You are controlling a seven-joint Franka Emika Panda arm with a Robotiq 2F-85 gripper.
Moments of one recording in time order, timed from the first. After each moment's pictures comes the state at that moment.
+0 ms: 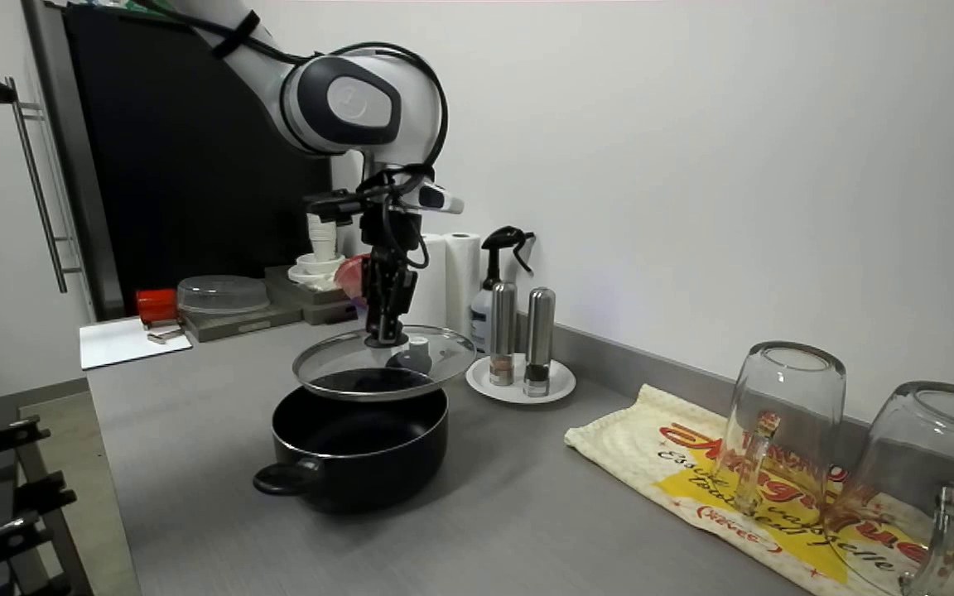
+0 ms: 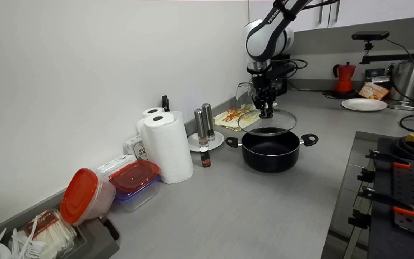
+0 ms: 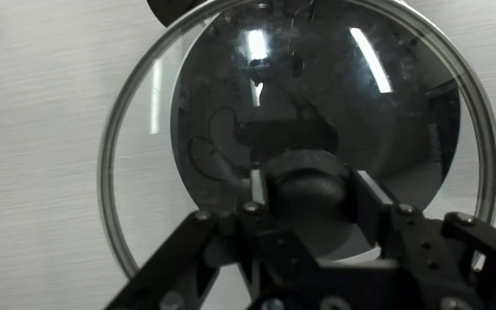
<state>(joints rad) -0.11 0.43 -0.07 -1.92 -0.06 2.19 0.04</state>
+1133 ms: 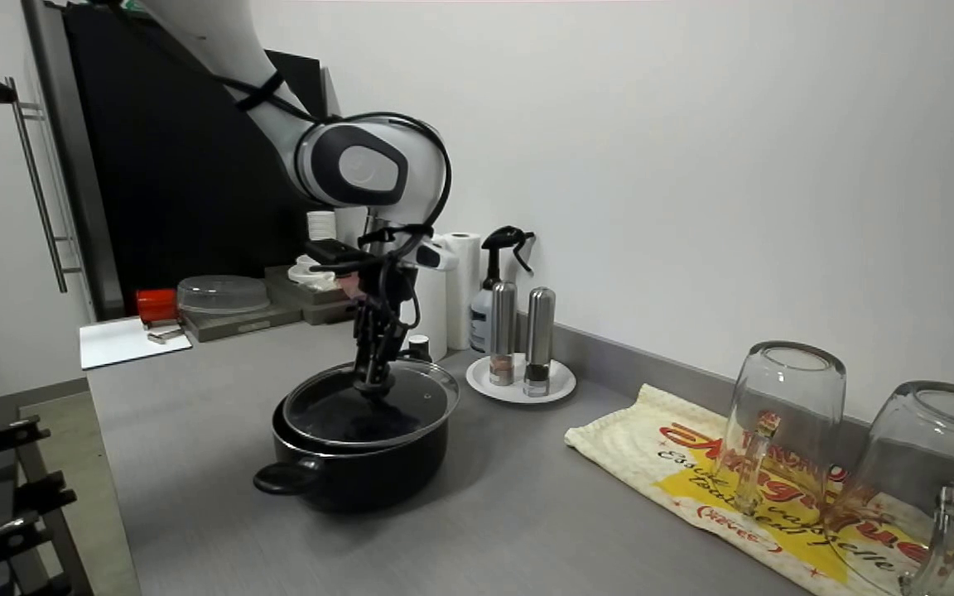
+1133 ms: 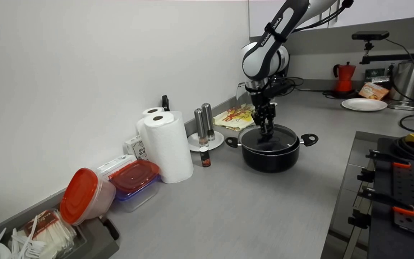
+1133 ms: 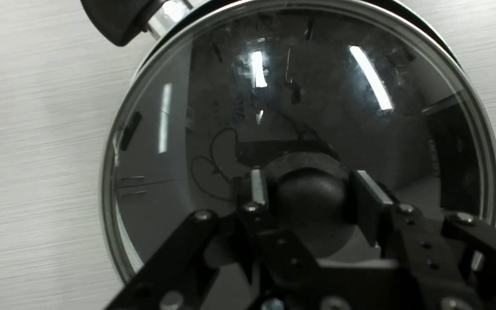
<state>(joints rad) -0.11 0.57 -0.06 -1.87 -0.01 2.20 0.04</state>
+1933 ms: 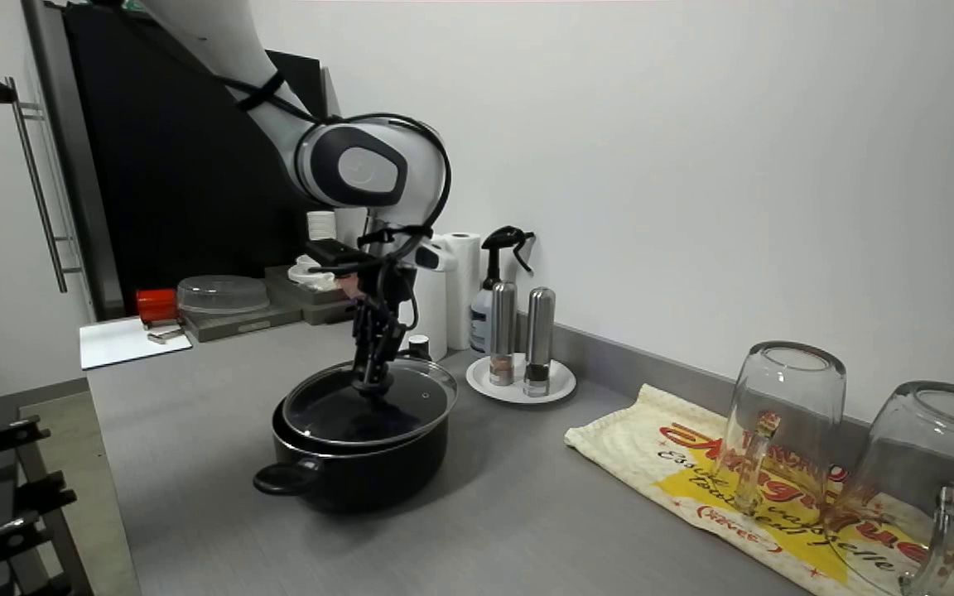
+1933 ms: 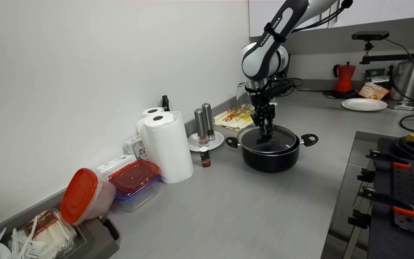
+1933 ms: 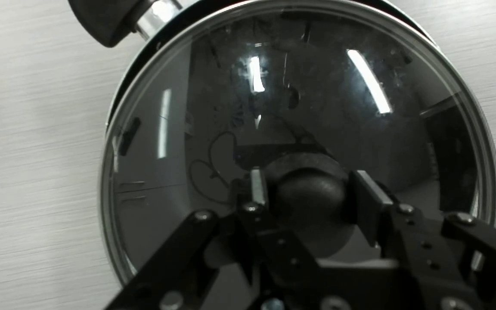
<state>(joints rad) -0.11 0.58 -0.05 -1.87 0.01 2.20 0.03</state>
